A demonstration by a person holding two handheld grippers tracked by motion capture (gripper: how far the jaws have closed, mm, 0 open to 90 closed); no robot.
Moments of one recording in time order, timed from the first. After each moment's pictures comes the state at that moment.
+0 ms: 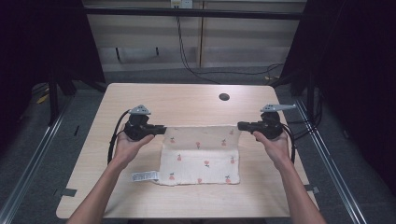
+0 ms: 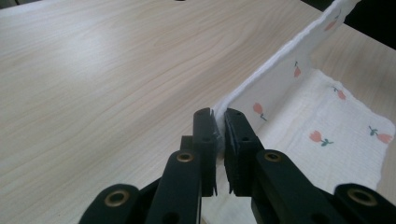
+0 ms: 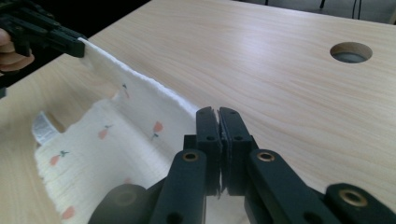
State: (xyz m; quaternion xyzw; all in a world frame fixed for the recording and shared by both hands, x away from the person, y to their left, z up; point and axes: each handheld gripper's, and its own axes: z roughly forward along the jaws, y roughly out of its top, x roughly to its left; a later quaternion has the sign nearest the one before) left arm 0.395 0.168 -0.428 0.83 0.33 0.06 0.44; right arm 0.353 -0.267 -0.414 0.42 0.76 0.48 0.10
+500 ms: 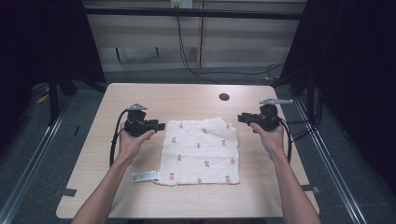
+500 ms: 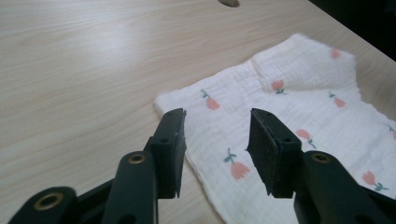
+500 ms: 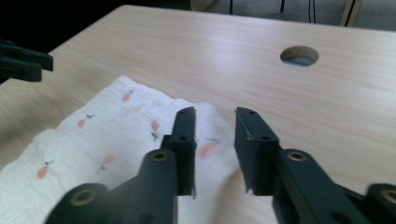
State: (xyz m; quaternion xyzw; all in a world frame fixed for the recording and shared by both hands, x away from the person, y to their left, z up) left arm 0.418 0.178 -0.452 0.79 0.41 0.06 0.45; right arm 0.390 -0.275 -0.431 0.48 0.73 0.47 0.13
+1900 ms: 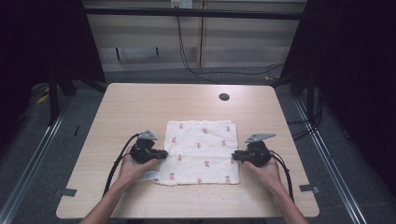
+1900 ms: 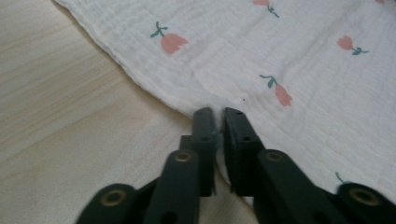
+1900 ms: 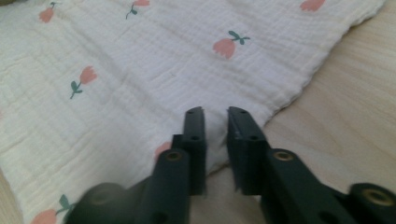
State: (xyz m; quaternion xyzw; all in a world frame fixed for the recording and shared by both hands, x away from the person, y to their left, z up) left arm 0.359 0.162 -0.500 0.86 0.33 0.02 0.38; right arm 0.314 -0.244 -0.501 0.43 0.82 0.37 0.10
